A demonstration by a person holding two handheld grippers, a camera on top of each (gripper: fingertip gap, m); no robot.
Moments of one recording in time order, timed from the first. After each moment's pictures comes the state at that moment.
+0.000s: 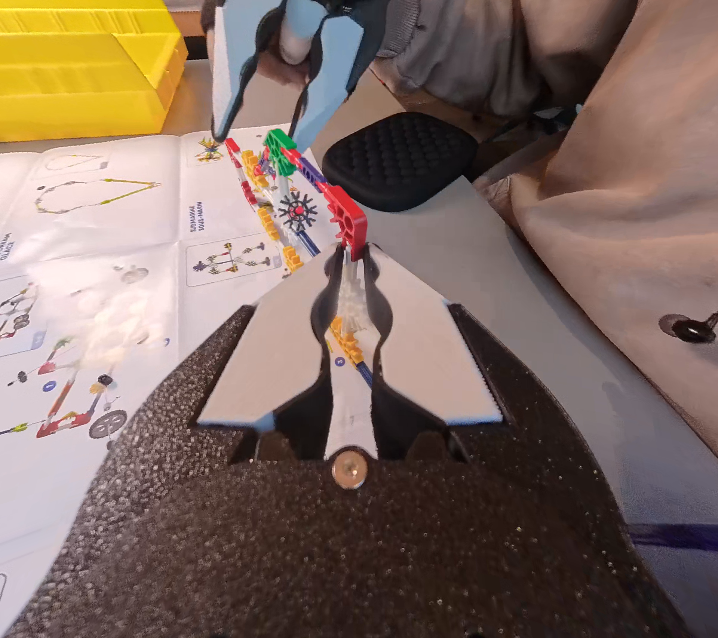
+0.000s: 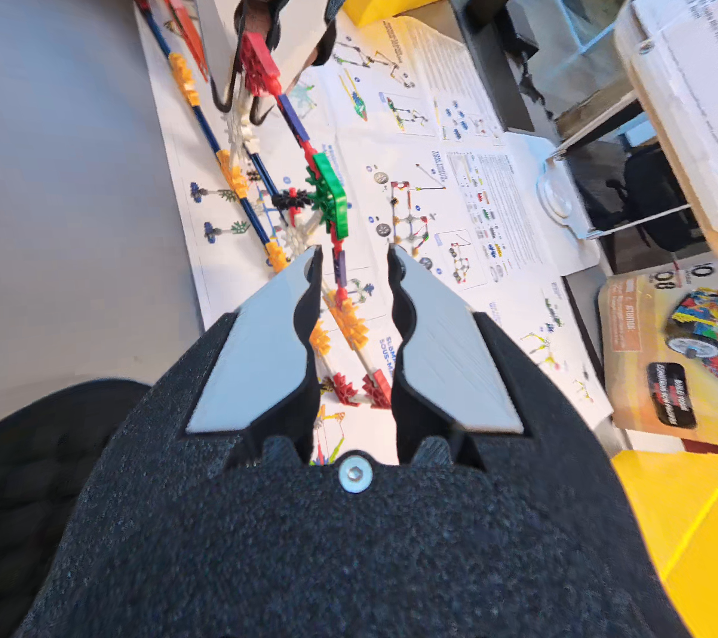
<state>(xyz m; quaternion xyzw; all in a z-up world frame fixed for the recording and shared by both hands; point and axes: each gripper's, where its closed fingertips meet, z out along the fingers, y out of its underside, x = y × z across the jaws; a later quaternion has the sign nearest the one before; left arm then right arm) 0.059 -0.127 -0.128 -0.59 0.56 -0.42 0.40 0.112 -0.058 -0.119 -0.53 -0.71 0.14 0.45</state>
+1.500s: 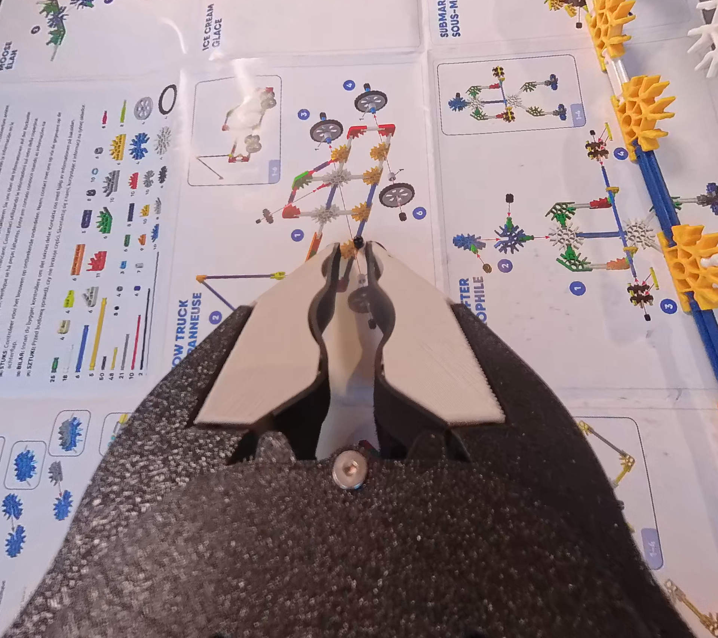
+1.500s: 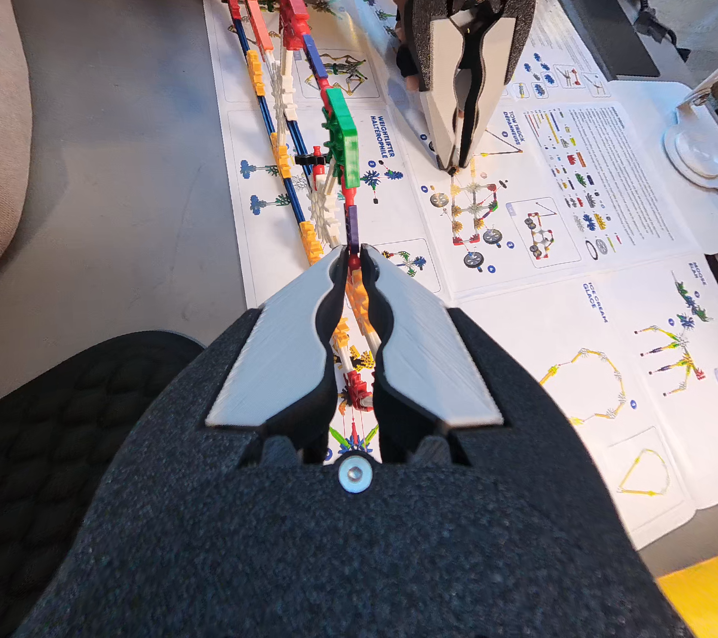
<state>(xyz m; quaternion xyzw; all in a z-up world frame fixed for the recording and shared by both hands) 0.012 0.026 -0.210 -0.75 0.55 -0.18 0.33 0.130 -0.058 -0.144 -0.56 -0.70 0.26 0.36</state>
